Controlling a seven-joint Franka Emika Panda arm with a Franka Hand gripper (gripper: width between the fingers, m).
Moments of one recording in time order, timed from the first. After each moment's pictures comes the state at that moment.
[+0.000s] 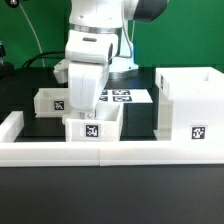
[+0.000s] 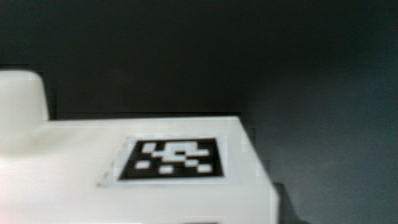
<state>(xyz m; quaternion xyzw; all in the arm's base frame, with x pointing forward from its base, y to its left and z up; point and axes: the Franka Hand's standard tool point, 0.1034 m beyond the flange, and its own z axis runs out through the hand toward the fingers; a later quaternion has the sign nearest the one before) 0.526 -0.071 0.025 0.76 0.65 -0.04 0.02</state>
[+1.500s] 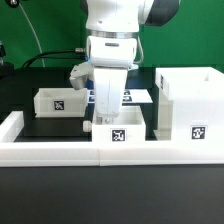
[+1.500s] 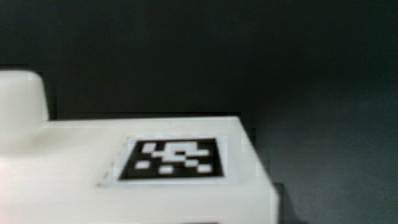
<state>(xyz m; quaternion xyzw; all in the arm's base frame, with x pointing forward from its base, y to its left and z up) 0.537 -0.039 0.016 0.72 0.69 -0.01 0.03</state>
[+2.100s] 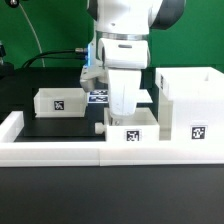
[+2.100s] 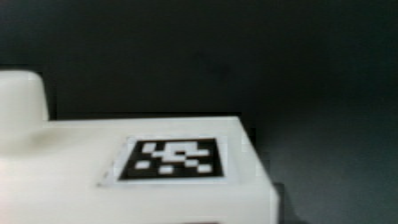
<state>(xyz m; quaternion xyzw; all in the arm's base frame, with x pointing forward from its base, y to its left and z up) 0.536 -0.016 0.012 0.70 0.71 -0.02 0.03</state>
